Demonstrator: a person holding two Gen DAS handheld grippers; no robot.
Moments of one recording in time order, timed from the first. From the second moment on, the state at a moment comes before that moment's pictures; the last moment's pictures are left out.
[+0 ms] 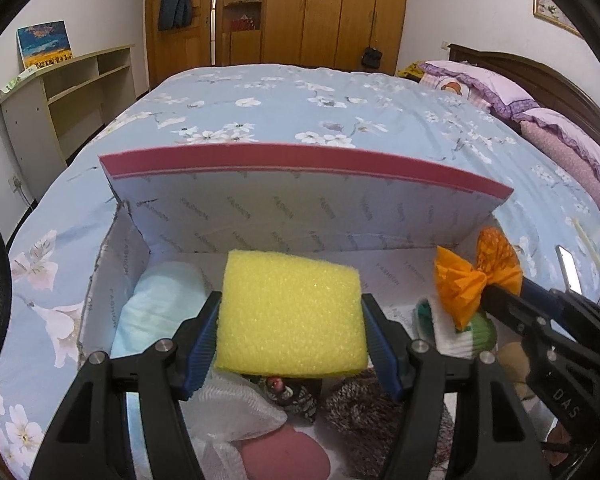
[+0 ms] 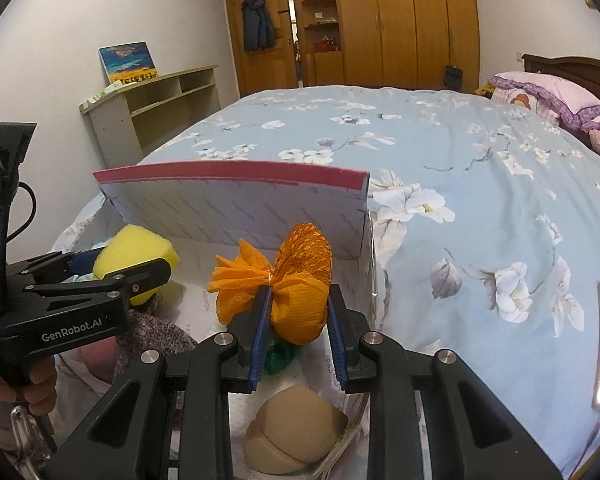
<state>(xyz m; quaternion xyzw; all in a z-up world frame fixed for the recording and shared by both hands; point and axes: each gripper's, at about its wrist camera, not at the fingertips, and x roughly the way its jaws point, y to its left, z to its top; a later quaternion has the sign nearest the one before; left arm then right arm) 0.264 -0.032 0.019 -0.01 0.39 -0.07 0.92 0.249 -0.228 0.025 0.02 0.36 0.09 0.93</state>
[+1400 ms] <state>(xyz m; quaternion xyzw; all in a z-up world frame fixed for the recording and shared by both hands) 0.227 -0.030 0.047 -0.01 0.39 -0.08 0.92 0.215 -0.230 0.054 0.02 0.33 0.08 0.94</state>
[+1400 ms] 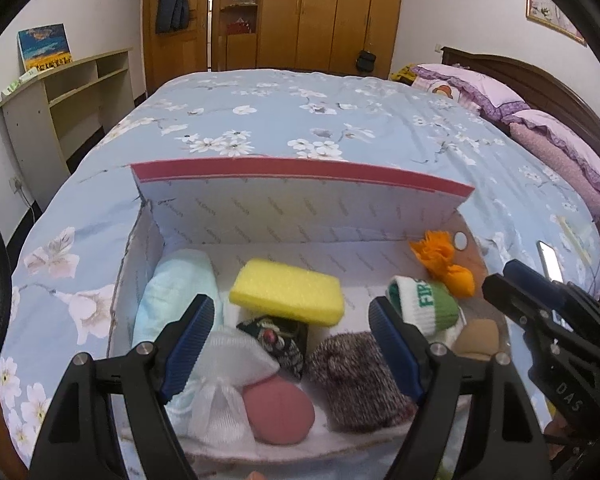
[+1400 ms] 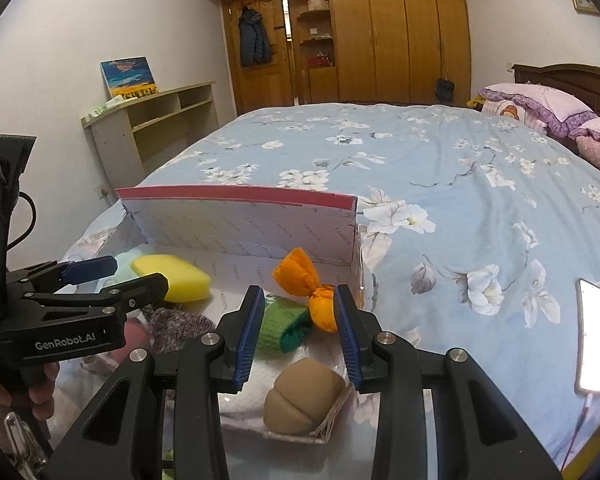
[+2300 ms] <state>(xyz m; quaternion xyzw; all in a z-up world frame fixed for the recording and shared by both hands) 0.134 -0.022 0.060 -0.01 0.39 -0.10 0.91 0.133 -0.210 0.062 0.02 0.35 0.10 0.93</state>
